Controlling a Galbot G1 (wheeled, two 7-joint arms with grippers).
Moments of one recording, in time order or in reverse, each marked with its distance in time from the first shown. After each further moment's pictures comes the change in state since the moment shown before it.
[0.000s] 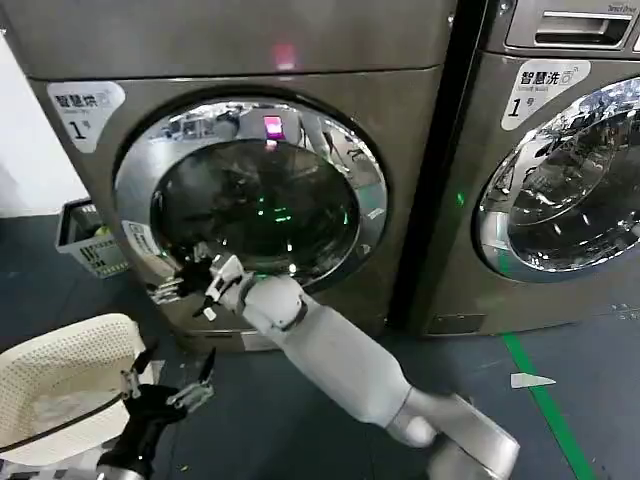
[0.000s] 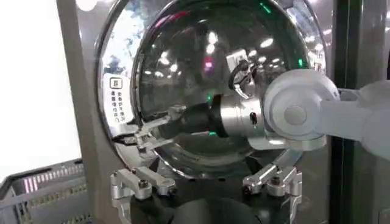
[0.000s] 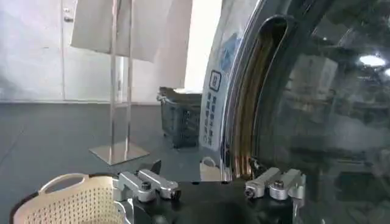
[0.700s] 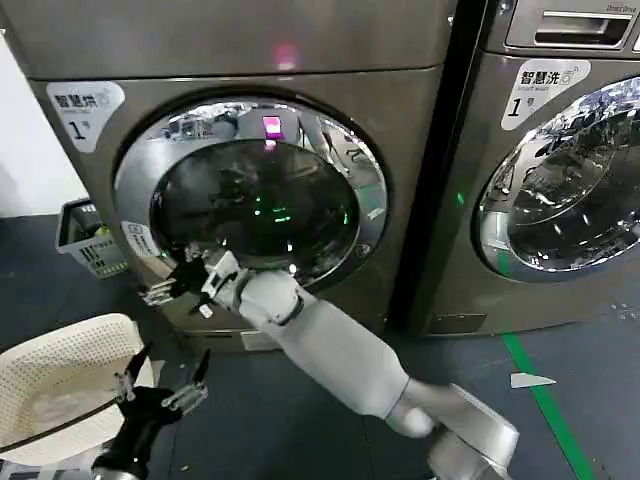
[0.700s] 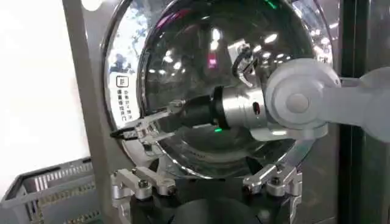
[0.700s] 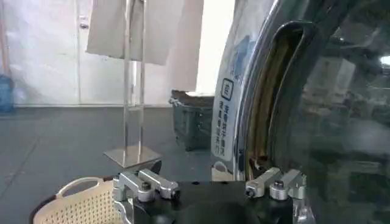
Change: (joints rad) left arm 0.005 -0.007 -0.034 0.014 0.025 0.008 0.004; right arm 0.022 0.000 -0.013 0.015 0.042 0.021 -0.073
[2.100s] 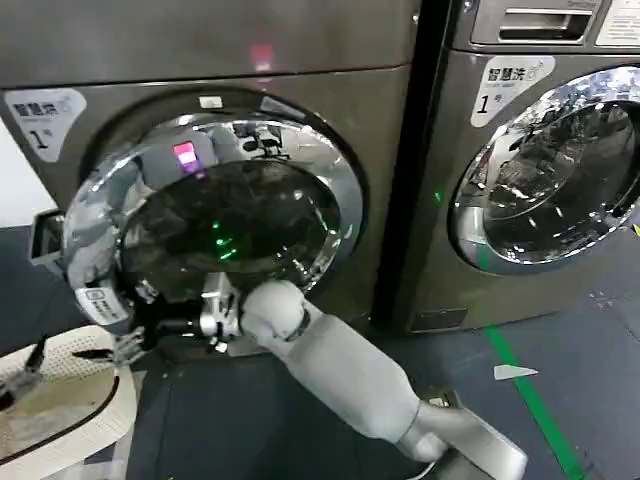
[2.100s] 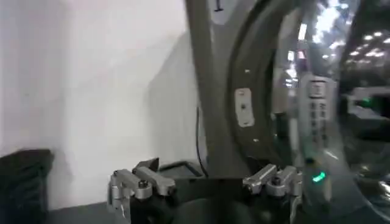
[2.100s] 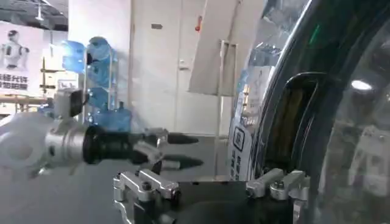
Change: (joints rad) left arm -0.171 0.204 -0.618 0.245 -0.408 0.072 0.160; right arm -0.104 -0.062 0.034 0.191 0.020 0.047 -0.432
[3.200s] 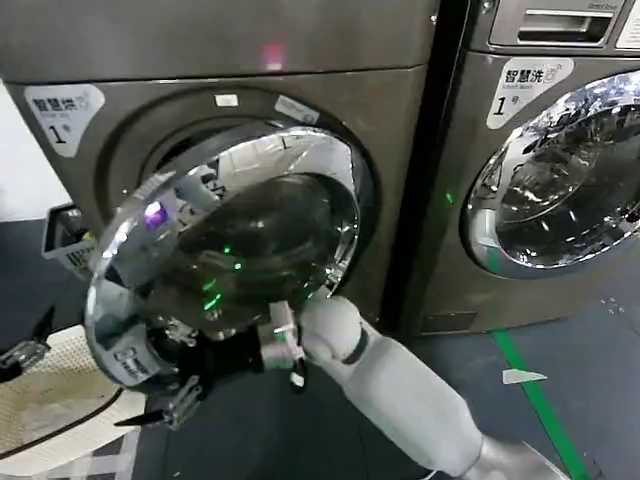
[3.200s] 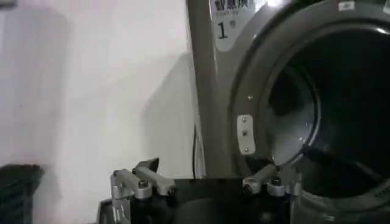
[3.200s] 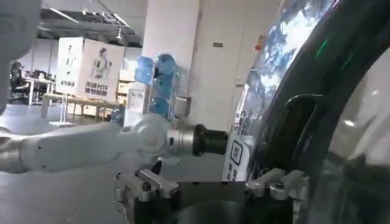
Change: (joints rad) left arm -0.056 0.058 0.102 -0.007 -0.041 -0.019 -0.032; right arm -0.158 -0.193 0.110 0.259 0.030 0.067 -0.258
